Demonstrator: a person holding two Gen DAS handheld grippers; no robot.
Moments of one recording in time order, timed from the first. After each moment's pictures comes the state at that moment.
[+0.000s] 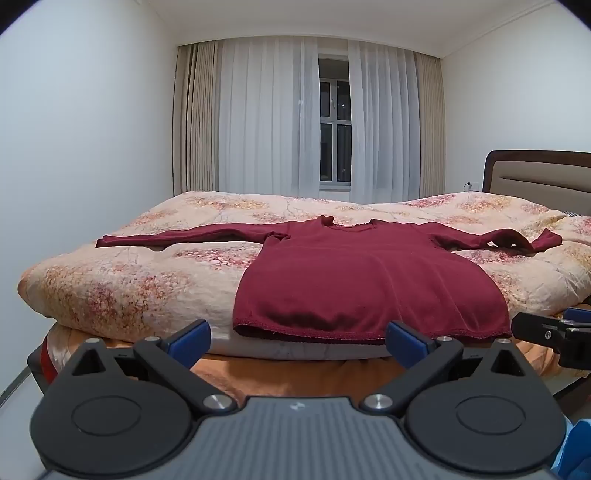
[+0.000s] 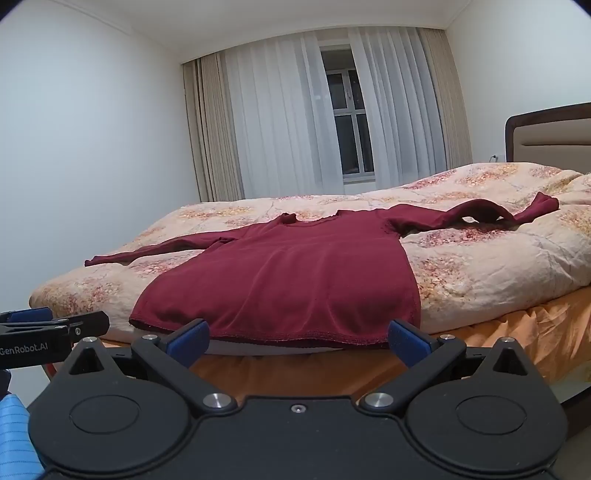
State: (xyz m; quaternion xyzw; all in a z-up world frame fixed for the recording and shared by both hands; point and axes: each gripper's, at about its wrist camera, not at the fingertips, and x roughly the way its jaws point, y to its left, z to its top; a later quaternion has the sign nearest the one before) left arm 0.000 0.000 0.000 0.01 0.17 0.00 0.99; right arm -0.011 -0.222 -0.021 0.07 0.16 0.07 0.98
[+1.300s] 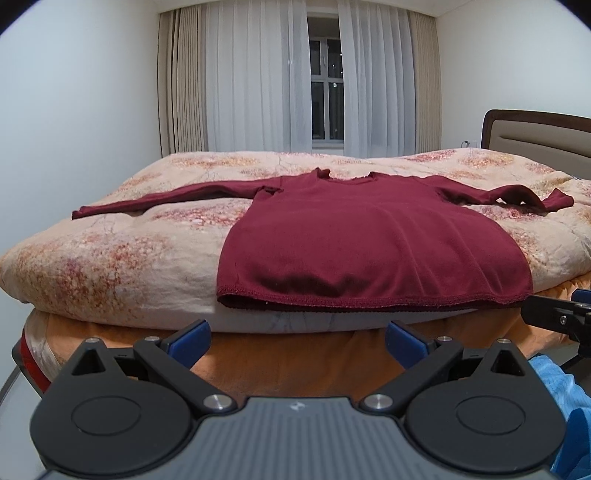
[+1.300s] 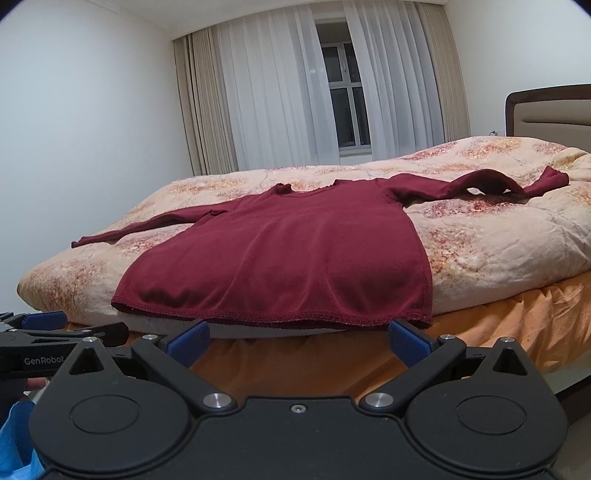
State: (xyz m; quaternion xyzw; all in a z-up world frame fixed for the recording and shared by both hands) left arm 0.058 0.003 -0.030 0.02 0.24 -0.01 0.97; right arm 0.028 -0.215 -0.039 0.07 0.21 0.07 0.97
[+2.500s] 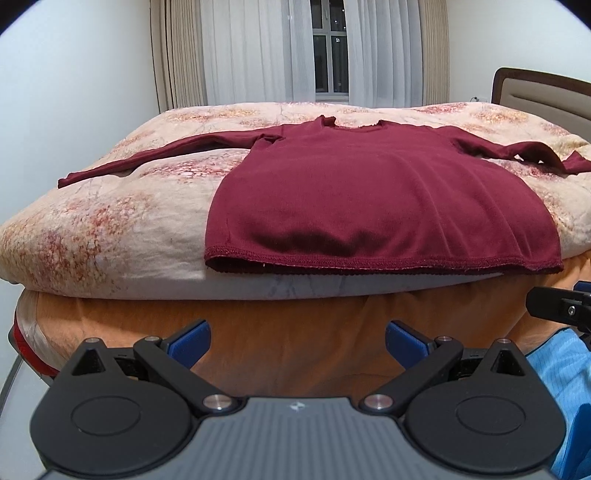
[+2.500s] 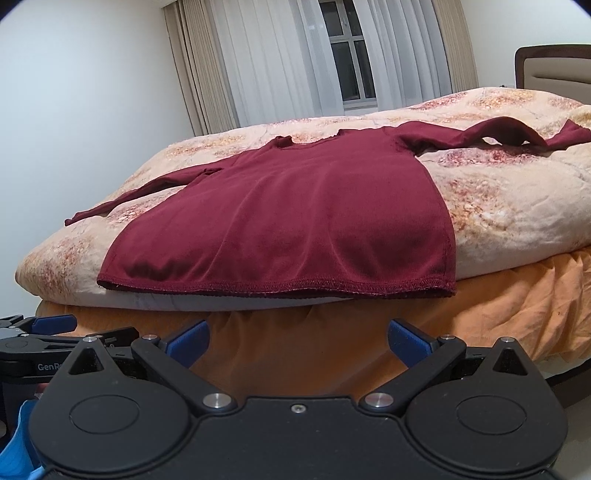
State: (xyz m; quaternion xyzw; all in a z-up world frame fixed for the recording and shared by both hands) left arm 0.094 -0.002 -0.052 0.04 0.32 0.00 0.95; right arm 0.071 -0.220 -0.059 0.09 0.29 0.09 0.95
